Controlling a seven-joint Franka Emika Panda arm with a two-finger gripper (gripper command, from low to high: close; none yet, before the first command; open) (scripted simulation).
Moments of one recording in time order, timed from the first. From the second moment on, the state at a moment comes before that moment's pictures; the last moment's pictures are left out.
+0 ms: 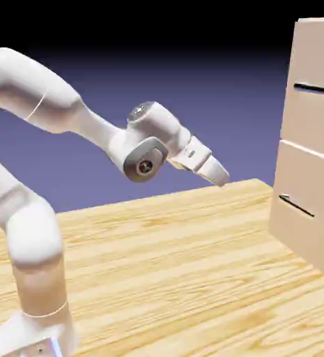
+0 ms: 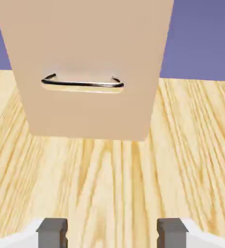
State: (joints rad) arm 0.00 -0.54 0.03 -2.79 -0.04 3.03 0.69
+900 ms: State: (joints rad) arm -0.33 0.07 0.64 -2.35 -0.92 2.82 -0.49
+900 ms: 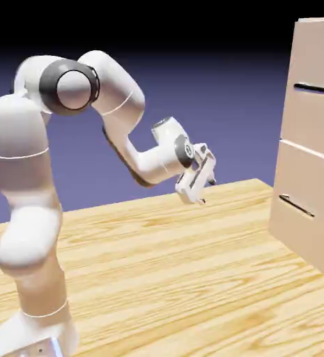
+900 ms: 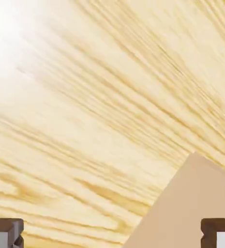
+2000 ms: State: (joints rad) arm -0.74 0.82 1.38 -1.81 -2.01 2.57 -1.92
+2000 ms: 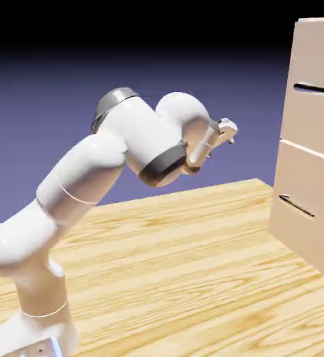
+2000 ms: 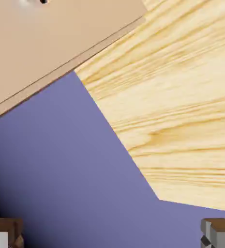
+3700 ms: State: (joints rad) arm -1.35 1.18 1.98 -2.11 -2.50 2.26 -2.51
